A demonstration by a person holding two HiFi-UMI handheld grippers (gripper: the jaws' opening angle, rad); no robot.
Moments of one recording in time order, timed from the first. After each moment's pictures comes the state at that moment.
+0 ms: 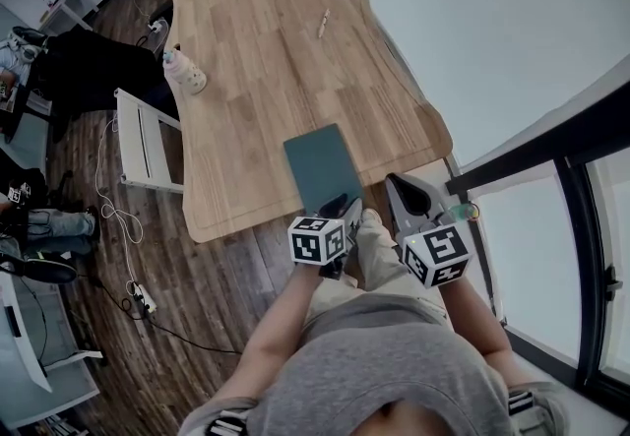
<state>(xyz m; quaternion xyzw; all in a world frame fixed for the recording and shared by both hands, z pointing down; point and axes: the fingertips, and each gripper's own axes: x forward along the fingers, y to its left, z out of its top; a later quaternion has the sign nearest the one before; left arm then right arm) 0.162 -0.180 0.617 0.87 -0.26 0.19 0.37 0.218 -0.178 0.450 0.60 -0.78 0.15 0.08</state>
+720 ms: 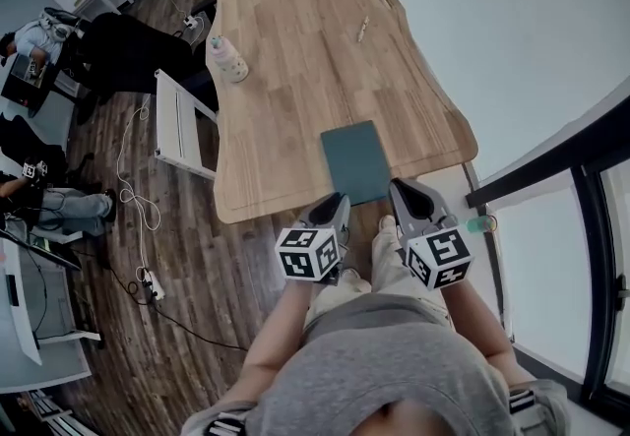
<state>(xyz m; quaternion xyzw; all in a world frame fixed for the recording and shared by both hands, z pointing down) 0.054 -0.177 0.540 0.87 -0.37 0.12 0.30 0.147 -0.157 0.441 0.57 -0.81 0.13 0.07</state>
